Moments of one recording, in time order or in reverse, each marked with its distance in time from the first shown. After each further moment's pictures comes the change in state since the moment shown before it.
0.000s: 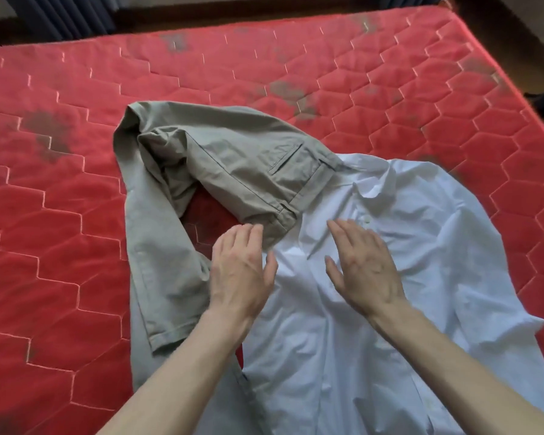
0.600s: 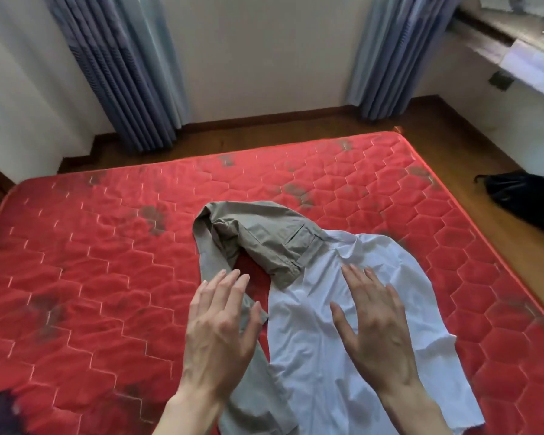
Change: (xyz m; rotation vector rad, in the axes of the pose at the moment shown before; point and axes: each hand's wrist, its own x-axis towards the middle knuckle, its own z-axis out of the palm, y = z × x) left_hand -0.134 0.057 -0.311 -0.088 0.239 0.115; right_hand -0.147 -0.100 -0.276 0.249 0.354 0.053
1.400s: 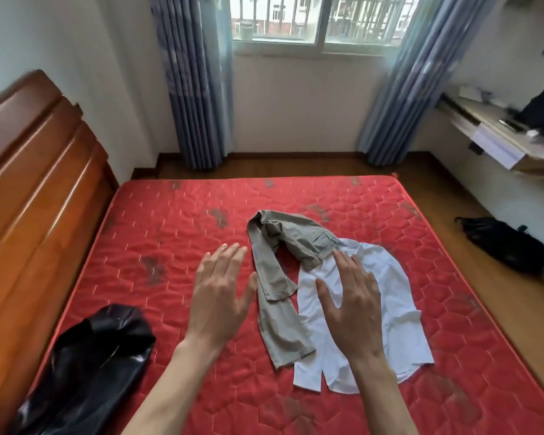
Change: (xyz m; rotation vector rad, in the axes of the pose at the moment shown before) left_hand -0.173 0.002 -0.323 0.007 0.146 -0.029; right_hand -0.166 -0.269 -0.197 0.159 0.121 0.016
